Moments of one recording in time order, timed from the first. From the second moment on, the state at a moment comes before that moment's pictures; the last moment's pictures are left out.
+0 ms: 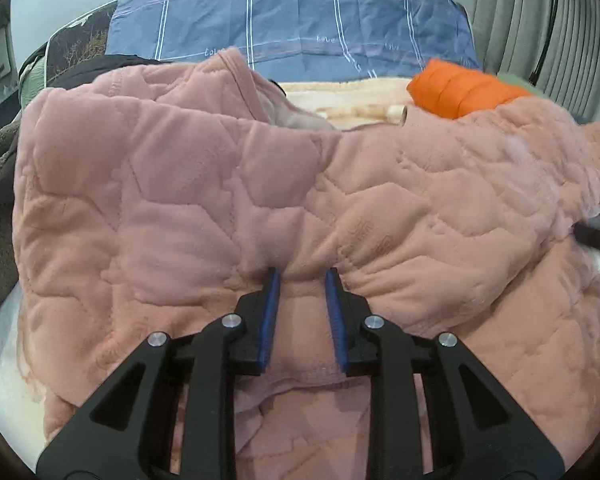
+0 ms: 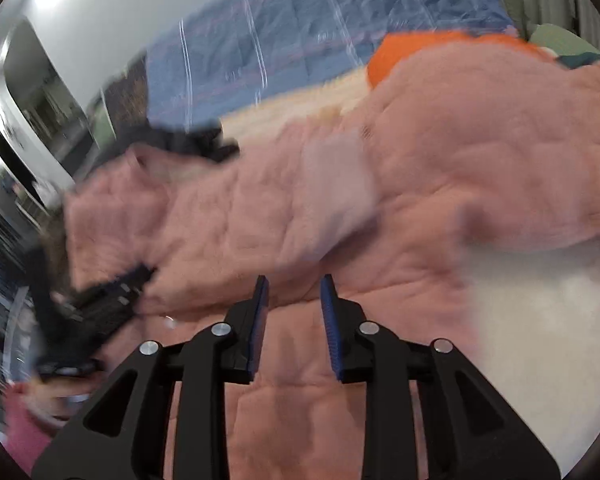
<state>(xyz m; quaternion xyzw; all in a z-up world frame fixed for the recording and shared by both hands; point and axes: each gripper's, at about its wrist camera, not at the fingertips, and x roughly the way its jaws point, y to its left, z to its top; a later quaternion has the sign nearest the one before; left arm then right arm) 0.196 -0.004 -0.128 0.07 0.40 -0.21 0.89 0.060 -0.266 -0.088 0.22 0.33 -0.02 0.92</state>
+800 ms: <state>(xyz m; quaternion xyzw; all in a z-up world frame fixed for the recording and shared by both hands) 0.185 -0.003 -0.127 0.07 0.39 -0.22 0.89 -0.073 -0.563 -0.004 0.47 0.08 -0.26 0.84</state>
